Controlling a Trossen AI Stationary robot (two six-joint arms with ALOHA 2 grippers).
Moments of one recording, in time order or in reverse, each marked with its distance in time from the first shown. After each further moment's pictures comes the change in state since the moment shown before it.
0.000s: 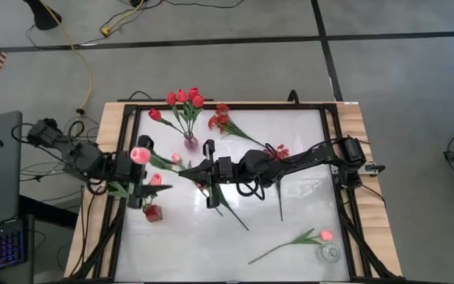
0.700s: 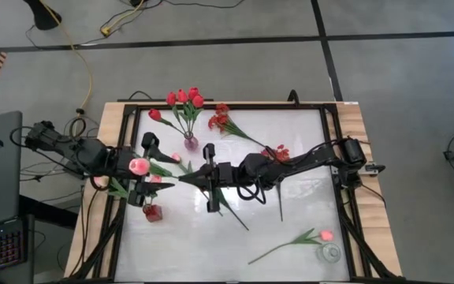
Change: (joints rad) left arm 0.078 0.012 0.001 0.069 0.157 -0.024; right arm 0.015 0.000 0.000 -0.015 0.006 -0.041
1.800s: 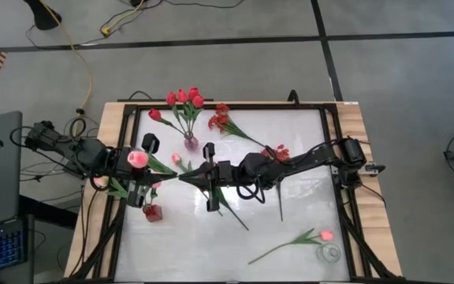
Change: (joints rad) left arm 0.000 0.000 0.000 -0.002 0.022 0.008; right arm -0.003 0.000 0.000 -0.002 0.008 0.027
